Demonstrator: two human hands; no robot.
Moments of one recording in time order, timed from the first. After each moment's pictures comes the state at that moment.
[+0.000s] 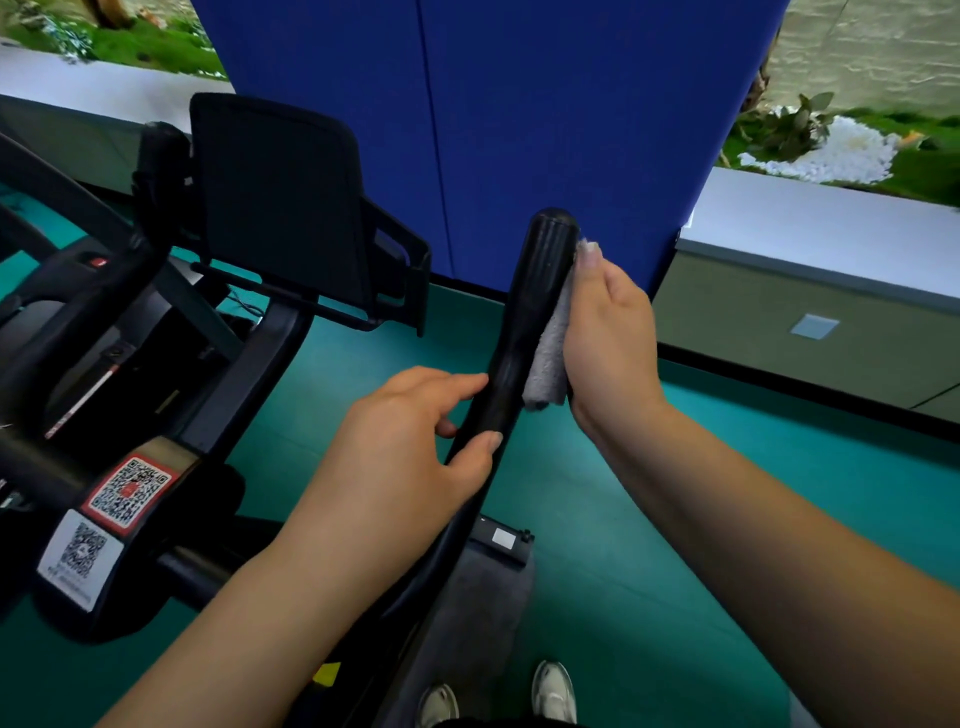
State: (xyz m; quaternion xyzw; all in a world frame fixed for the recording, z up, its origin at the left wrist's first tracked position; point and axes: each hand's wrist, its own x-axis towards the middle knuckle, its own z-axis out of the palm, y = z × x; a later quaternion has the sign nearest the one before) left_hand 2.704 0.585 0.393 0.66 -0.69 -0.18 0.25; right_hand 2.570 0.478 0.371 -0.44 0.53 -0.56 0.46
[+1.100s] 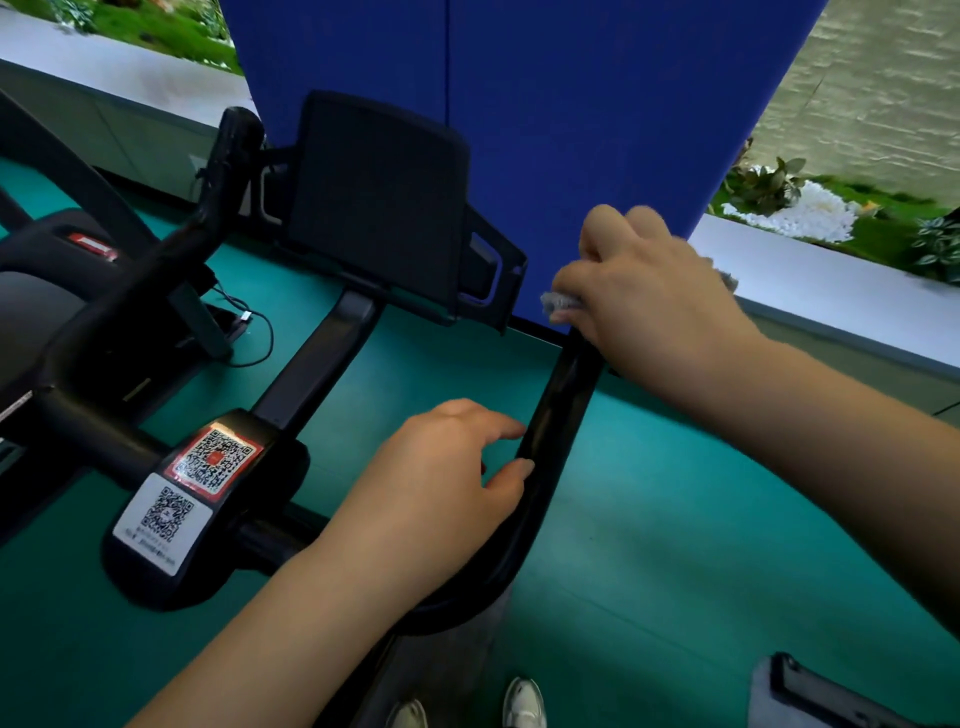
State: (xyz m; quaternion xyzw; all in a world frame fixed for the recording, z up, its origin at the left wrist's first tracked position) left_hand 2.732 0.606 0.384 0.64 -0.69 -0.24 0.24; right_hand 2.570 0.482 0.438 -0.88 0.43 -0.07 -0.17
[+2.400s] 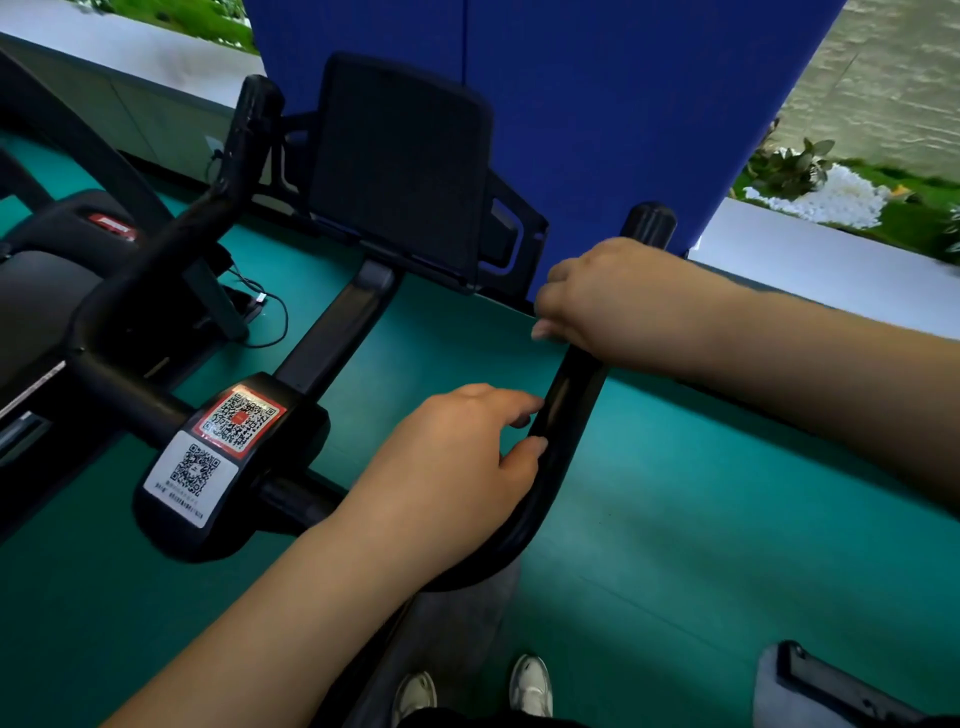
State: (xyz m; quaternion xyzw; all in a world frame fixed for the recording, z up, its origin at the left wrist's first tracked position) left_hand 2.733 0.615 0.380 0.64 -0.69 -0.24 0.24; right_hand 2.588 0.479 0.430 -0.95 0.26 0.08 -0.17
